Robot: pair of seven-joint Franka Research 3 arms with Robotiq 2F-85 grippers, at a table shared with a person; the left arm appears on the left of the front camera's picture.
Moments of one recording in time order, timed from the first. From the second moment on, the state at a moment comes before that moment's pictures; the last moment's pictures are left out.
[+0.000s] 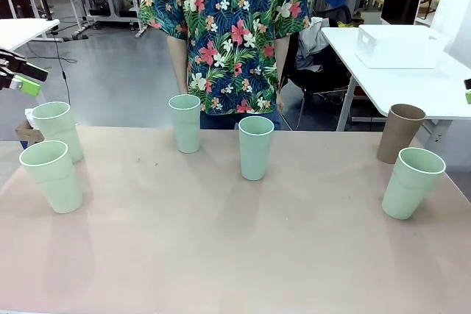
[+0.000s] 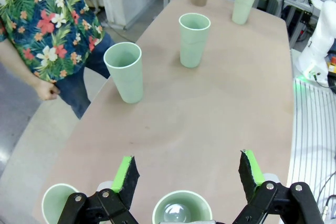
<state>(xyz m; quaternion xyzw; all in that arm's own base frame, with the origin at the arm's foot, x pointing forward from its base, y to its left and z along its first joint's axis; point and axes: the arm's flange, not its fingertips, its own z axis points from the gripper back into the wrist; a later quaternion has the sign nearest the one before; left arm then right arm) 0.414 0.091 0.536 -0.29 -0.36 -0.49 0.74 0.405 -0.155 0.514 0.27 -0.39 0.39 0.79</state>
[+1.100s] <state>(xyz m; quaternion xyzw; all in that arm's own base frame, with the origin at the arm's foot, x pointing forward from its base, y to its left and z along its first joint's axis) 0.478 0.121 0.528 -0.29 -0.35 -0.48 0.75 0.490 -0.165 0.505 0.33 -0.40 0.38 0.77</state>
